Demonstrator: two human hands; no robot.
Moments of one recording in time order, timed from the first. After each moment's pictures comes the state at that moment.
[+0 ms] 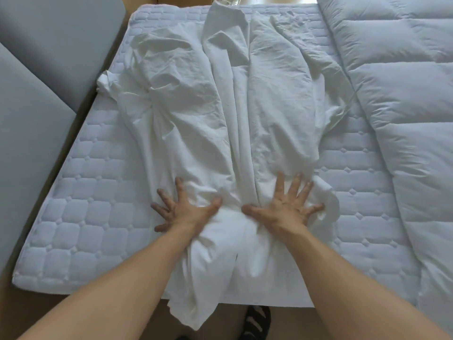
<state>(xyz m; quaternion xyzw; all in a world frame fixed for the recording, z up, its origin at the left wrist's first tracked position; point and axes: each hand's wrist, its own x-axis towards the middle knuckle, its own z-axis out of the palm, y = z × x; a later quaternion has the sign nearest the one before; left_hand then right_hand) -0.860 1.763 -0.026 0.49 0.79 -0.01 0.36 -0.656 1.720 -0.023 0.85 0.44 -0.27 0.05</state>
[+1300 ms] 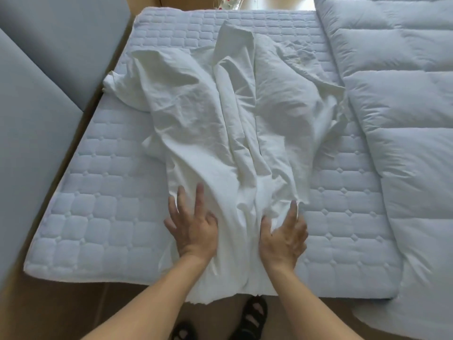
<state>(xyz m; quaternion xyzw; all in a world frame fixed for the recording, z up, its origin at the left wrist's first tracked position) -0.851 1.688 -0.012 0.64 0.74 0.15 0.18 -0.703 1.634 -0.017 0.88 0.30 -0.24 -0.28</state>
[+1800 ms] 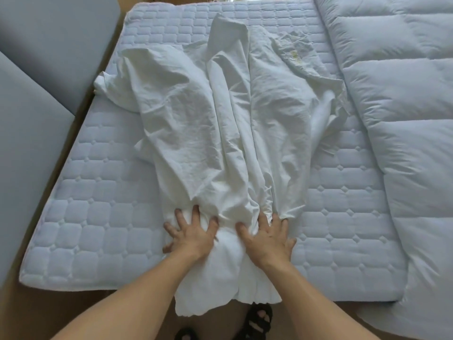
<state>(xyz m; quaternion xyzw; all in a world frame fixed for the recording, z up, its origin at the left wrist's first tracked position) -0.852 1.711 -0.032 0.56 0.74 -0.15 0.33 -0.691 1.653 -0.032 0.83 0.42 -0.38 -0.01</state>
